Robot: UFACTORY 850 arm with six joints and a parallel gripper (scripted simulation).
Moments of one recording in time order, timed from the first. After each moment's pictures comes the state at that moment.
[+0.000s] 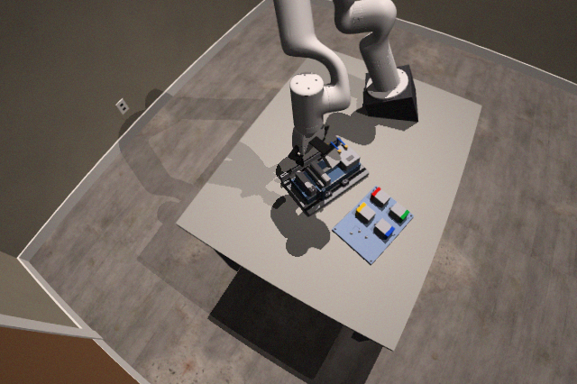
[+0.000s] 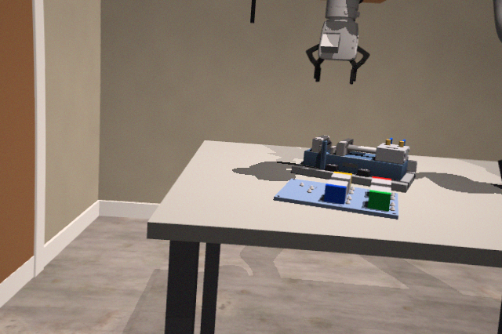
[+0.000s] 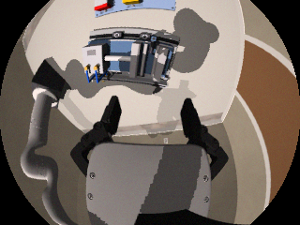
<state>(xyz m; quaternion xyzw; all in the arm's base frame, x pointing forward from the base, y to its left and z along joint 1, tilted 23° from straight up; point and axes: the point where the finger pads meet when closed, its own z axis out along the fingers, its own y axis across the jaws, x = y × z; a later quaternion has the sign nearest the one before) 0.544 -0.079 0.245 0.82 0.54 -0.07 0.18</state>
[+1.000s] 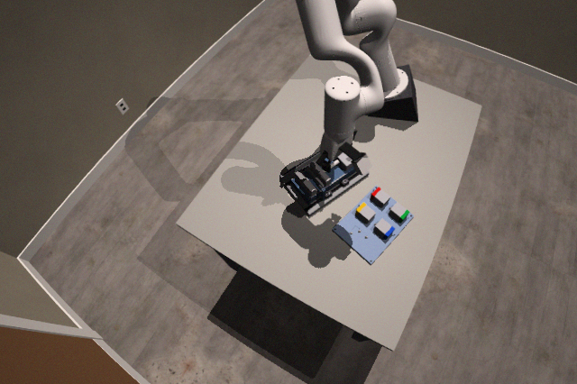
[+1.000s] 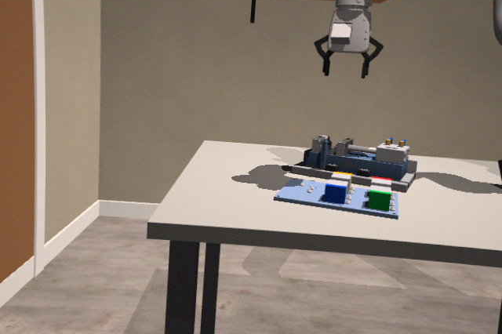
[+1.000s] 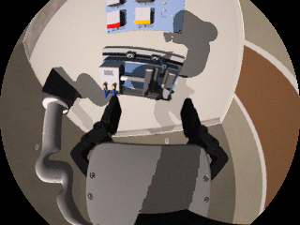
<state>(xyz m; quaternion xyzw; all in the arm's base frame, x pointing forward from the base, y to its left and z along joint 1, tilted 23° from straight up) 0.547 0.010 0.228 0.82 0.54 -0.07 0.19</state>
